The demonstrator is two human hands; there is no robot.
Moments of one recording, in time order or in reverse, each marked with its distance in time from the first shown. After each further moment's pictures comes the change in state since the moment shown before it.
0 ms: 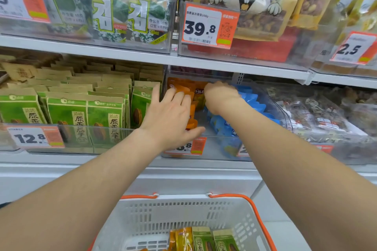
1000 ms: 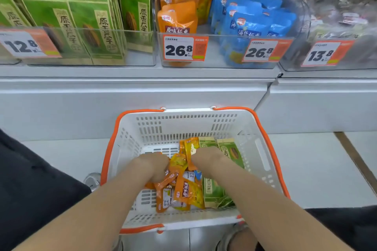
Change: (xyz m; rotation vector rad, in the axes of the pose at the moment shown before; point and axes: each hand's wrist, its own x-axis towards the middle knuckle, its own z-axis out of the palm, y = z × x) left_hand -0.252 0.080 0.173 -0.238 -1.201 0.119; right_hand -0.271 -0.091 0.255 -0.010 -0.675 -0.602
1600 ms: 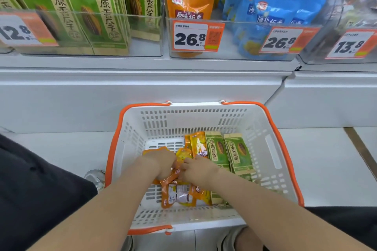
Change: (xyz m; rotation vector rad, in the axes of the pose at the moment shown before) left_hand 0.016 -0.006 0.010 -0.154 -0.077 0.006; right_hand 0.035 -0.040 0.045 -0.147 0.130 -0.383
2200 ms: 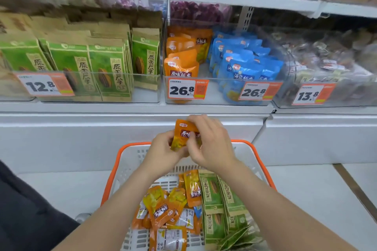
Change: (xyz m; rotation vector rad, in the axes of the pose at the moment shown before) left_hand -0.069 0.035 -0.098 -1.112 0.876 0.432; right_hand -0.083 0.064 -0.146 0.367 1.368 0.346
